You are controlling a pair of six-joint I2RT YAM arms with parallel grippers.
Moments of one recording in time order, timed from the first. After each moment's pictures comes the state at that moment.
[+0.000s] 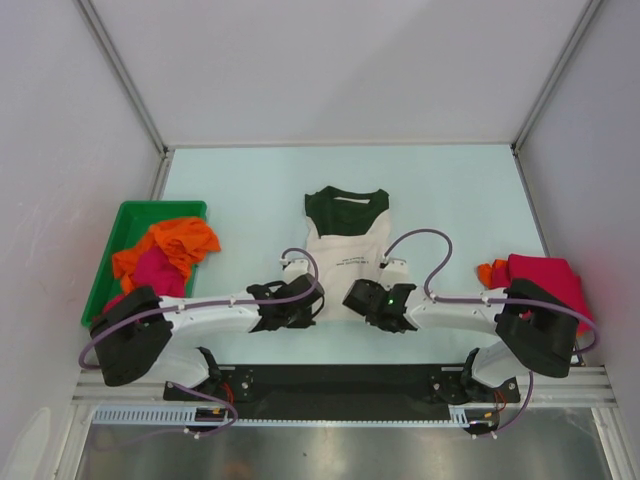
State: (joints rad) left arm -1.02 1.38 0.63 -0.34 -0.28 -0.94; right arm 1.09 1.49 0.74 -0.56 0.53 1.21
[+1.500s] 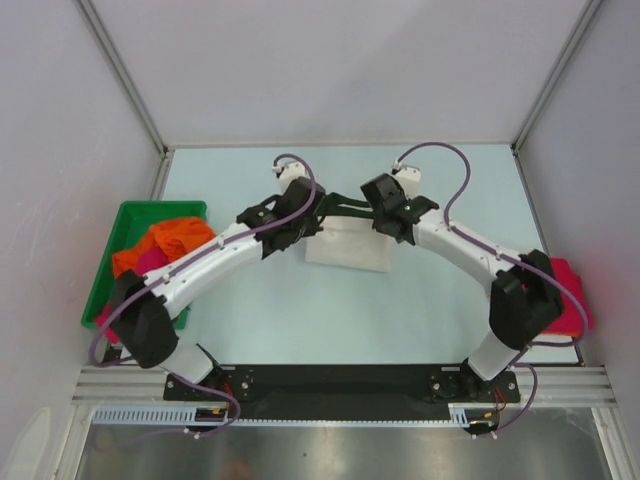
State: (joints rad) left arm -0.76 1.49 1.28 -0.57 -0.45 -0.72; right arm 0.64 1.61 1.28 -0.61 0.53 0.76
